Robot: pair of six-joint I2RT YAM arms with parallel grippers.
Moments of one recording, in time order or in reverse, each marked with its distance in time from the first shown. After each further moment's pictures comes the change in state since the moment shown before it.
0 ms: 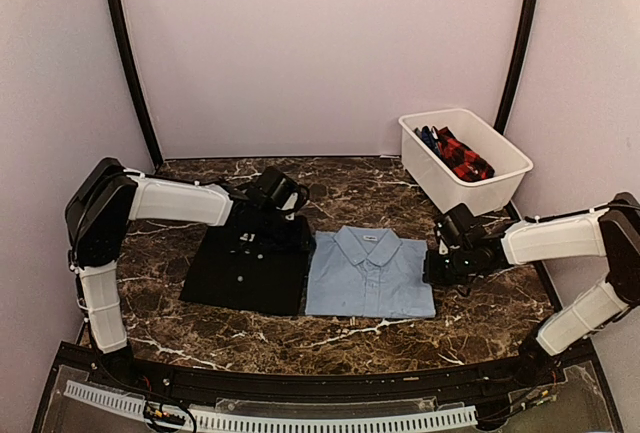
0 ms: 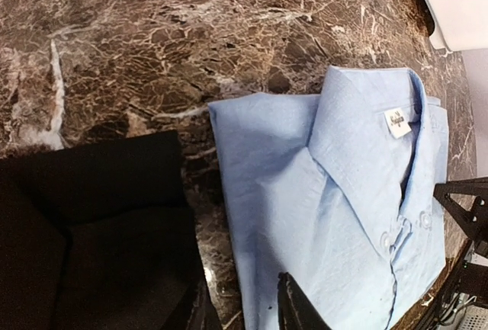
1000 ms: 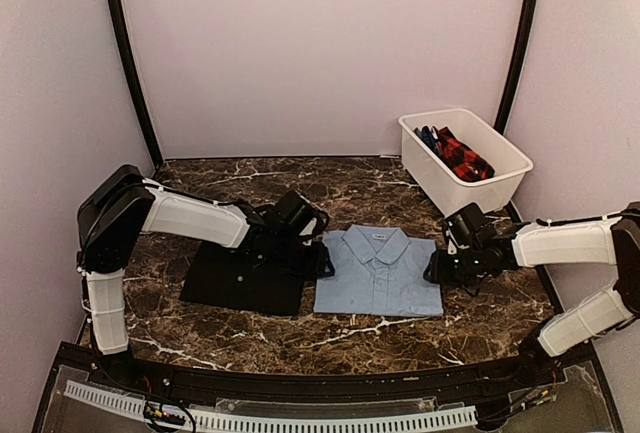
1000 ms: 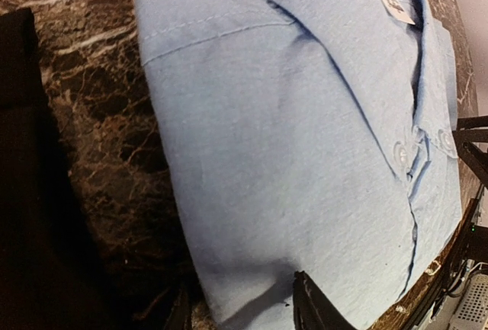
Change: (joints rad) left arm -0.118 0.042 -0.042 0.055 0.037 -0.048; right arm -0.053 -0.084 -0.035 -0.044 -0.024 -0.024
